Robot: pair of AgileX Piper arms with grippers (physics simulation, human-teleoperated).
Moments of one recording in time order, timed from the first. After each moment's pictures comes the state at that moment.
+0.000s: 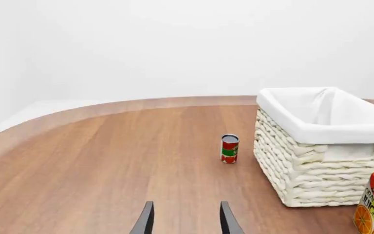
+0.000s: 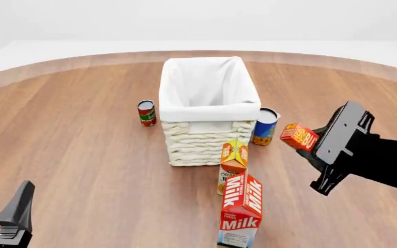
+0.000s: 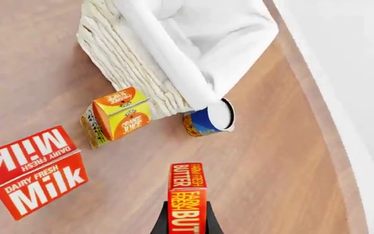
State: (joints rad) left arm 0.00 0.00 0.00 0.00 0.00; right arm 0.33 0.96 -0.67 0.42 -0.75
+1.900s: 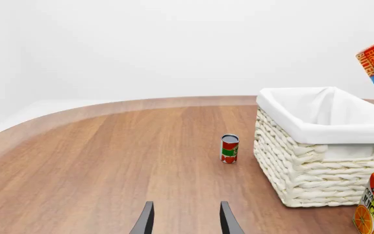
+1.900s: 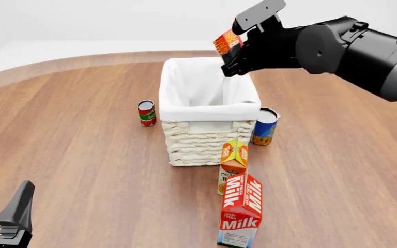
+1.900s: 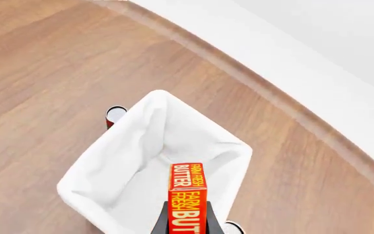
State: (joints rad) left arm 0.00 0.00 0.00 0.00 0.00; right arm 0.48 1.60 -1.47 0.42 -0.28
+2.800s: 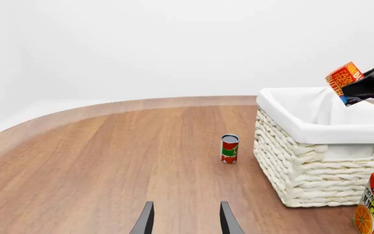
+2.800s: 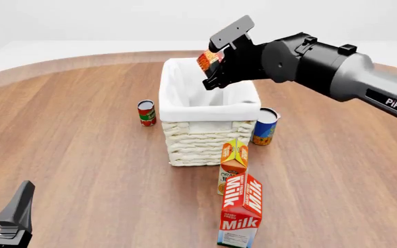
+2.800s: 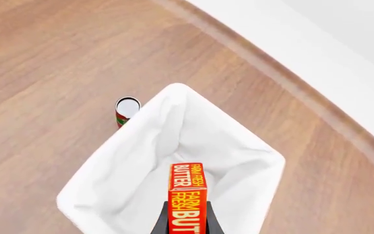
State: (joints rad) left arm 0.00 0.00 0.00 0.00 0.00; right arm 0.52 1.75 -1.54 0.41 -0.28
